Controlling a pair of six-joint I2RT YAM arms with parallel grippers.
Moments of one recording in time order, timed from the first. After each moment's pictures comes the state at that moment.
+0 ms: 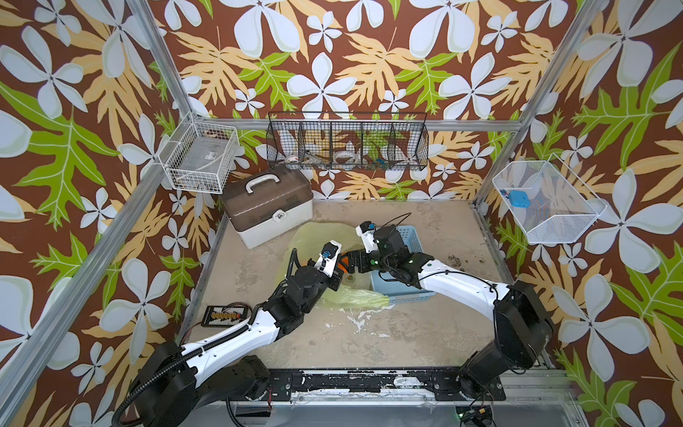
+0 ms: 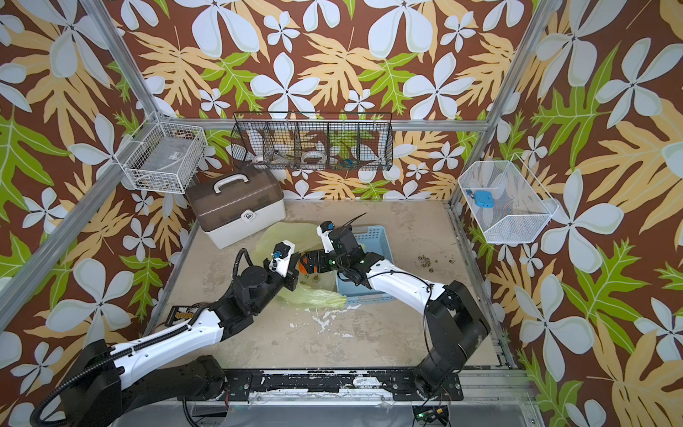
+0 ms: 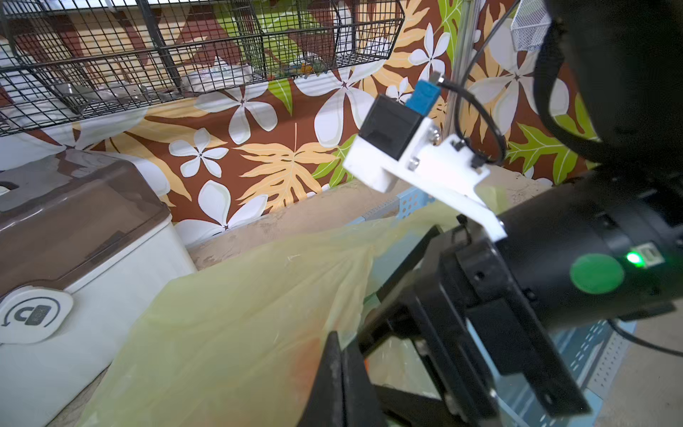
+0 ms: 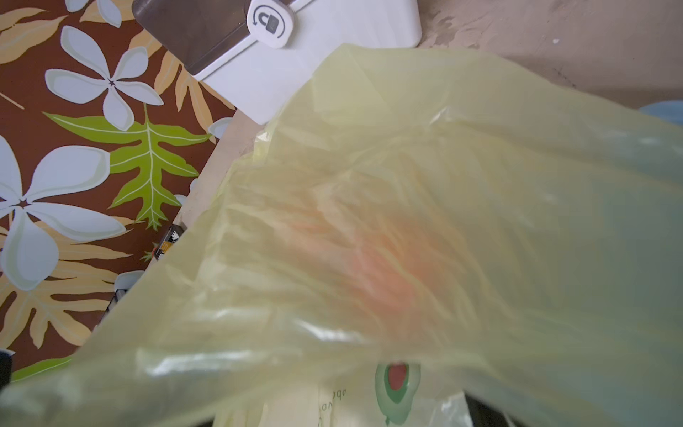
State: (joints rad) left arm -0.78 1.11 0.59 0.37 -0.30 0.04; right arm 0.68 1.58 1.11 -0.12 -0.24 0.43
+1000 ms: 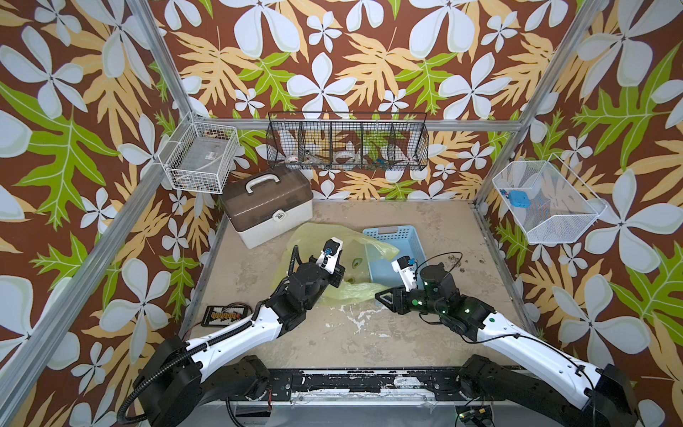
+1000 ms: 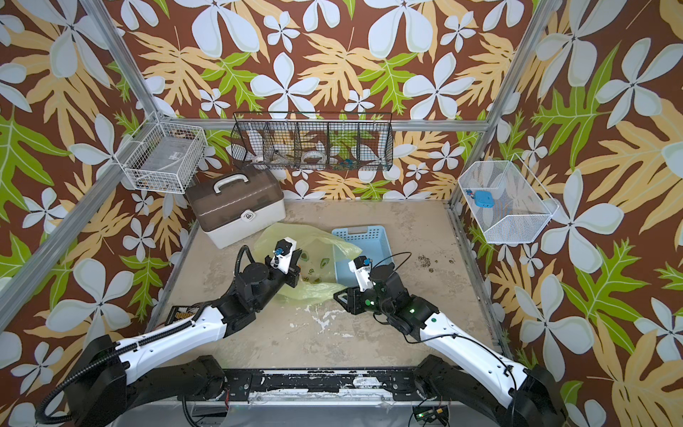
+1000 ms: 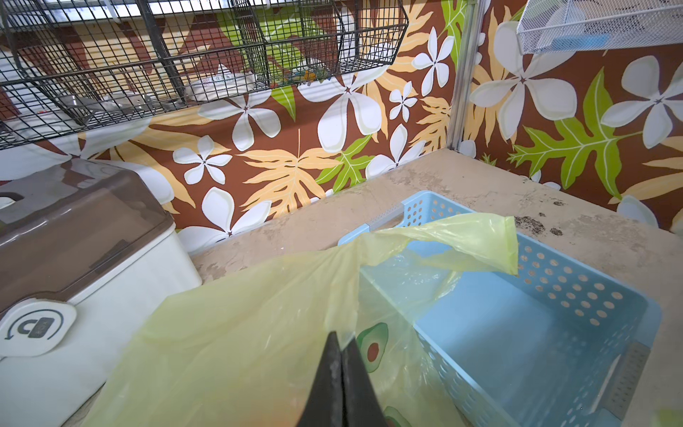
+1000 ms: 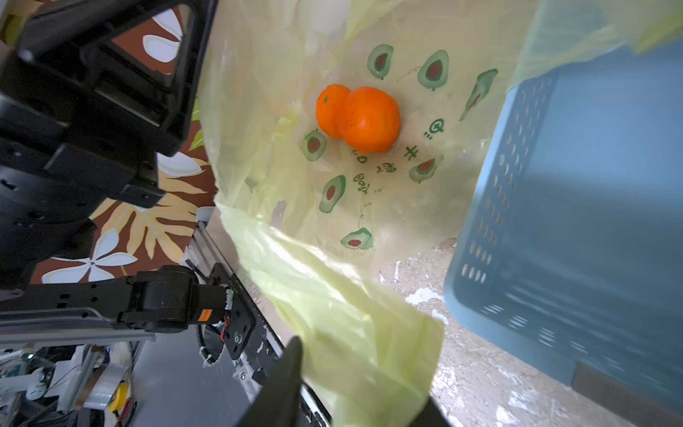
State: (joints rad) left arm -0.77 1.15 0.61 0.39 -0.30 0.05; right arm 0.68 0.98 0.64 -0.21 -0.38 0.58
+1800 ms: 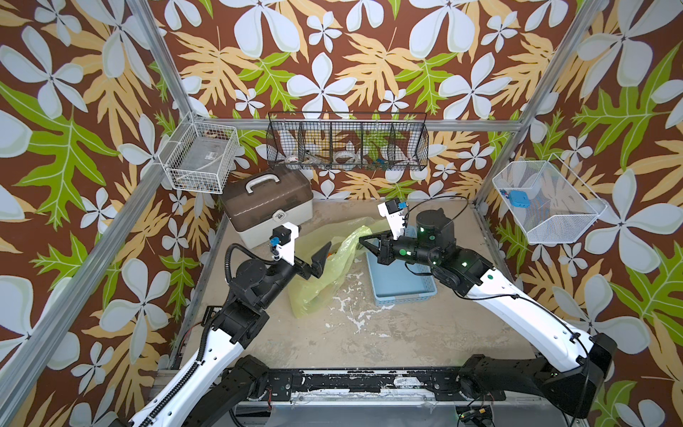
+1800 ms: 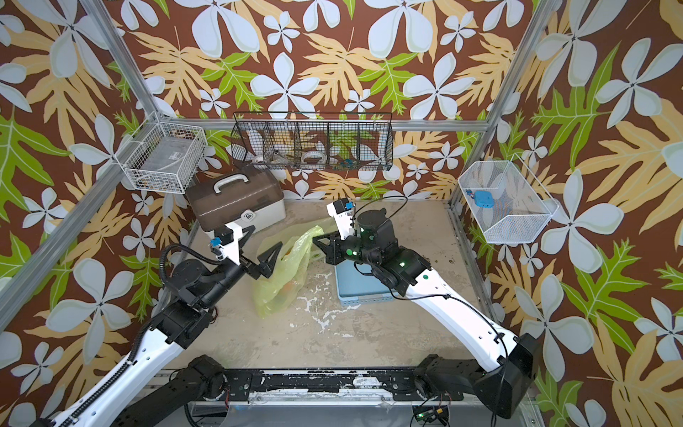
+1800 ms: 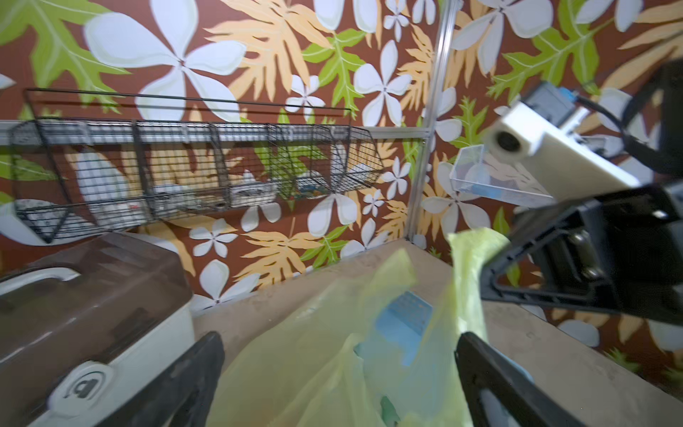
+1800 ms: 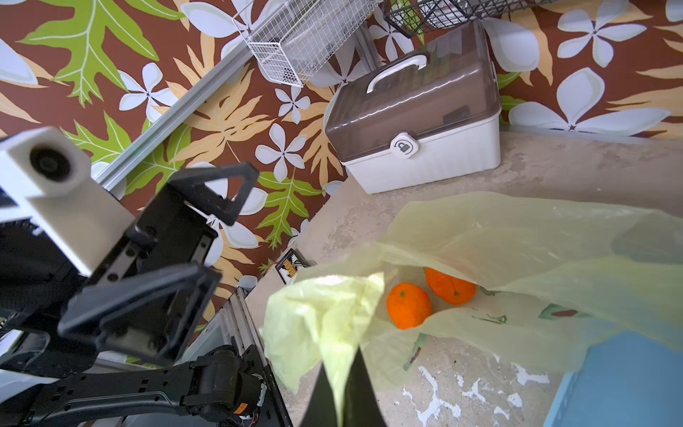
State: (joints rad) left arm -0.56 0.76 0.71 0.14 0.11 -0.08; right arm 0.68 1.29 1.29 -0.31 -0.38 0.42
